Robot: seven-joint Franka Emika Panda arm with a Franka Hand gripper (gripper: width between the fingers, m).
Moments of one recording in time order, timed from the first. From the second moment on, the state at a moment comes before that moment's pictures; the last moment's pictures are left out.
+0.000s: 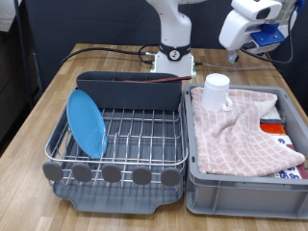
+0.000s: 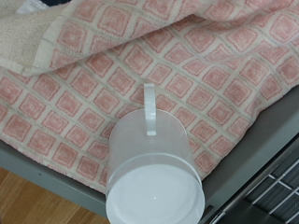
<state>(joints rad) 0.33 -0.10 0.06 -2.26 -0.13 1.97 0.60</state>
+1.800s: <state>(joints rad) 0.32 0.02 0.04 -2.47 -0.13 2.29 0.59</state>
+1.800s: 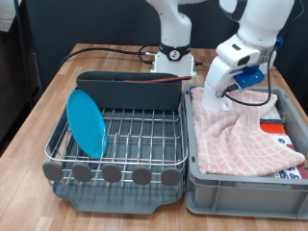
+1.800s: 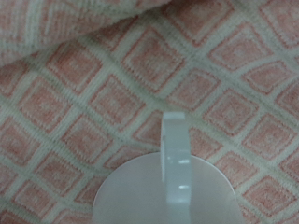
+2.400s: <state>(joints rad) 0.32 0.05 0.03 -2.49 -0.12 2.35 0.56</state>
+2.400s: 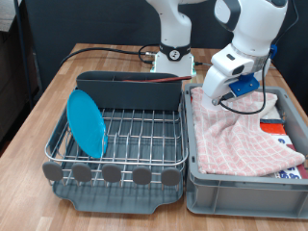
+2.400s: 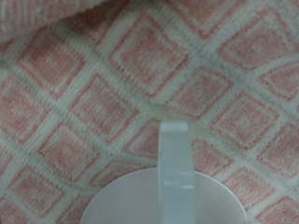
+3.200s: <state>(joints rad) 0.32 0.06 0.02 -2.53 -0.11 2.41 0.56</state>
